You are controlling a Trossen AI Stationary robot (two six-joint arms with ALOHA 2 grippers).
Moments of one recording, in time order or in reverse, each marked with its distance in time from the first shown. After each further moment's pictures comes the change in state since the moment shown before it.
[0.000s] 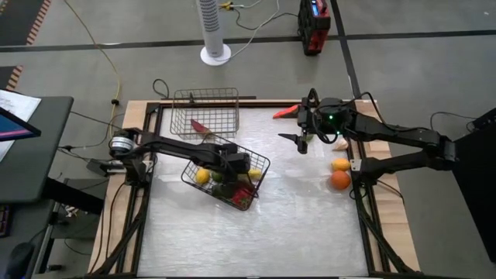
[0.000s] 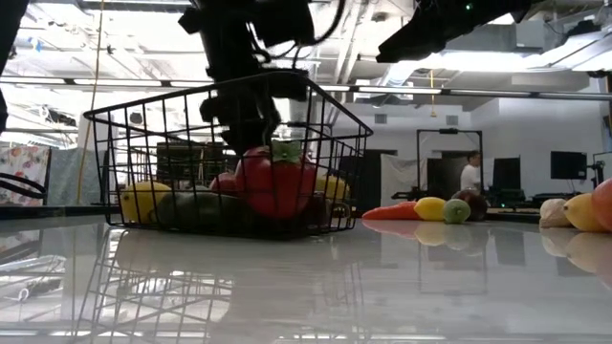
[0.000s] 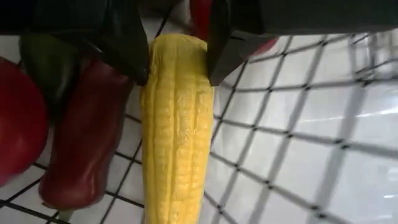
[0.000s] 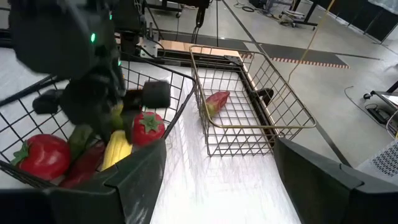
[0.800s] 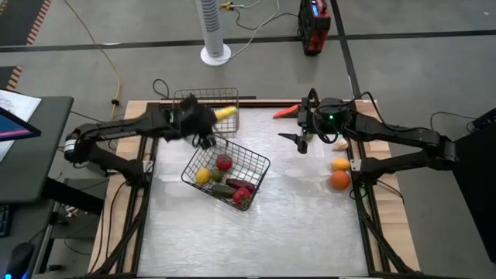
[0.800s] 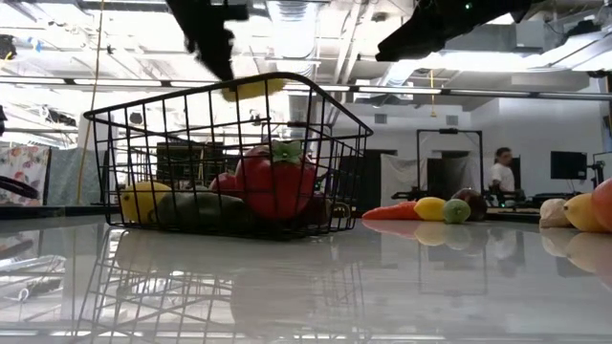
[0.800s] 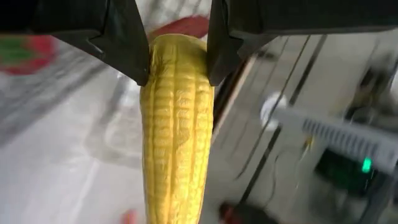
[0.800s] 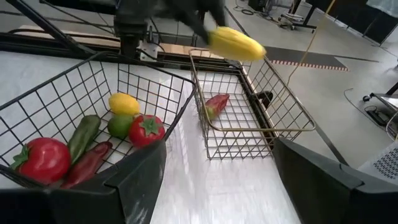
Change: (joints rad) left arm 0.289 -0.476 -0.010 -0.139 -0.329 0.021; right arm 0.000 0.000 0.000 0.012 -0.001 0.002
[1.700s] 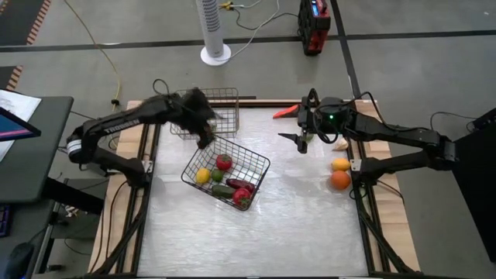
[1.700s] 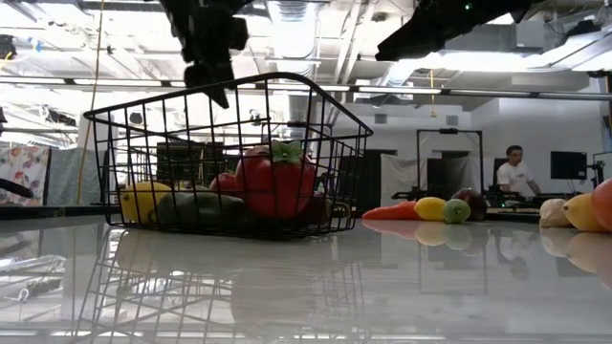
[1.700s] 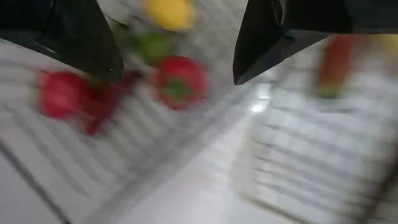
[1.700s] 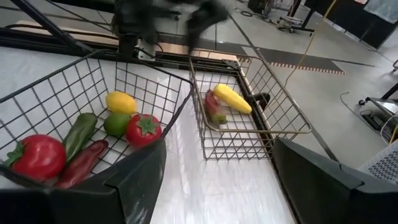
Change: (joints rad) left arm 0.118 0.048 0.018 -0.098 0.667 -0.156; right arm -0.010 0.000 0.000 0.004 -0.001 -0.026
